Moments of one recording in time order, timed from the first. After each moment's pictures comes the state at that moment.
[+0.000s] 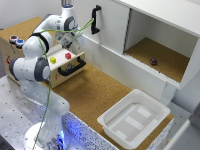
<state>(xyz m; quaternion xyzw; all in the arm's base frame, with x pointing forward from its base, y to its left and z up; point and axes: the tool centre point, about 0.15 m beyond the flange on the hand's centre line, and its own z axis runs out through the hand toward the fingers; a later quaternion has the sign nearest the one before) 0.363 0.102 0.438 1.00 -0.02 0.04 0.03</state>
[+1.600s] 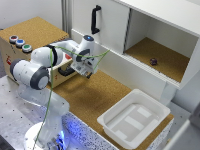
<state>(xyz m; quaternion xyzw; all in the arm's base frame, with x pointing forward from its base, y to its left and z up) 0.362 0.101 0.313 1.00 0.03 0.05 -0.05</state>
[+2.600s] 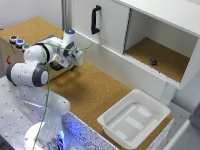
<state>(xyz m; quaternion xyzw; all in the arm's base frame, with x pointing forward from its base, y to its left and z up) 0.346 0.221 0.324 0.99 0.06 0.10 -0.06</state>
